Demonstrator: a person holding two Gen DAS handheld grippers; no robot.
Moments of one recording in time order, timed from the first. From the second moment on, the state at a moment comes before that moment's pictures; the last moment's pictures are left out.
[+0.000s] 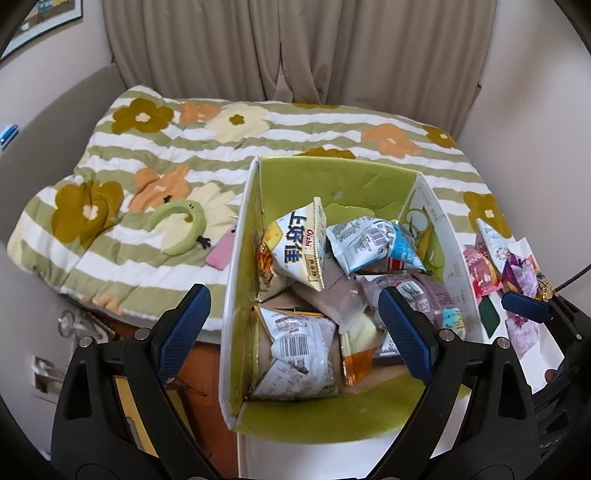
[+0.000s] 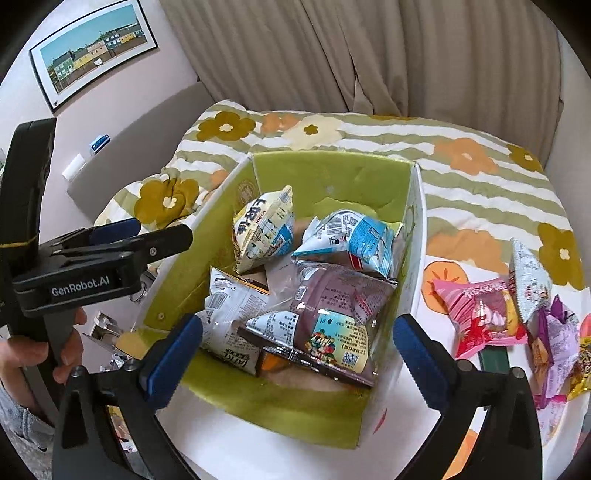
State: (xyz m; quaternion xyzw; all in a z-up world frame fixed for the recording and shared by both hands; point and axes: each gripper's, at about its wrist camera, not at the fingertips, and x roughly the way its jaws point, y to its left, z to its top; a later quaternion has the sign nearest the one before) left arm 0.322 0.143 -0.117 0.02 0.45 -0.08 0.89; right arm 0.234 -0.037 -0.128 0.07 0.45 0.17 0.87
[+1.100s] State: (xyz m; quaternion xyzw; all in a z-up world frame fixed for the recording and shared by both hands) left arm 0.290 -0.049 -0.066 0.06 0.41 -0.23 0.88; right arm 0.151 -0.203 -0.060 0.07 0.37 -0.01 0.93
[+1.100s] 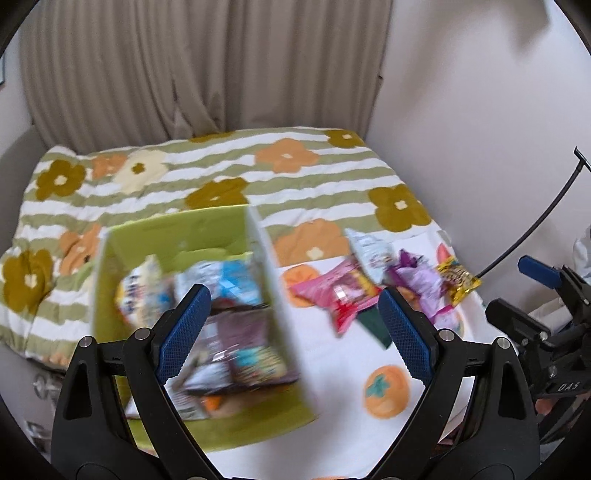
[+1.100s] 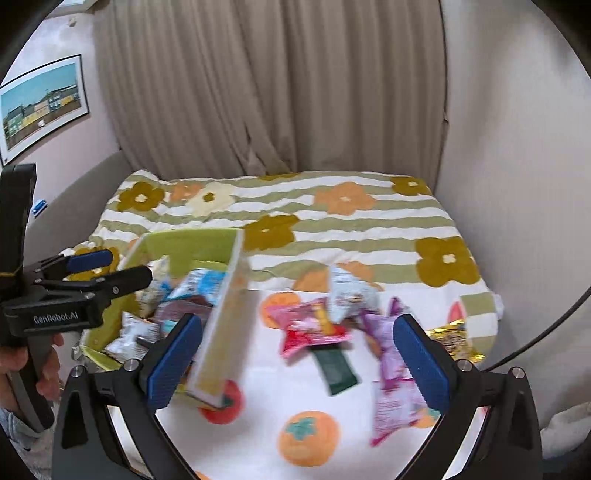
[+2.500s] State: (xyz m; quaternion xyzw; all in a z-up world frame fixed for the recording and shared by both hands) left arm 0.416 -0.300 -0.290 0.11 0.59 -0.21 0.77; right arm 0.261 -0.334 -0.263 -0.01 0.55 0.12 0.83
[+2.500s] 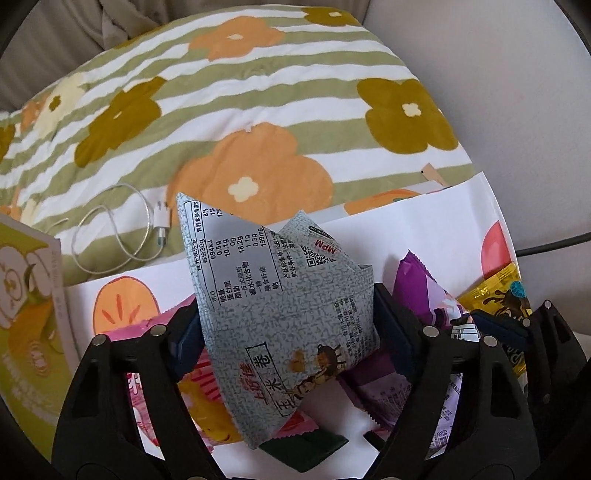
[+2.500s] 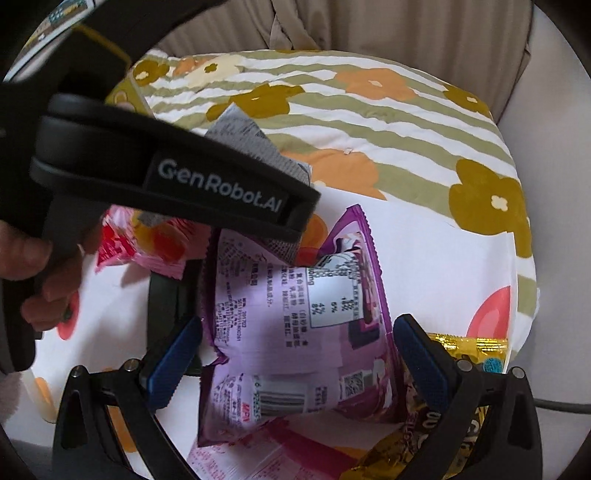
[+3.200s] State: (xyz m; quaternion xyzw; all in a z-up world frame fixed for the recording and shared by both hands) left arm 0.403 -0.287 -0.256 0.10 0.57 -0.20 0.79; right arm 0.258 -0.345 -0.268 0.04 0.55 0.12 0.83
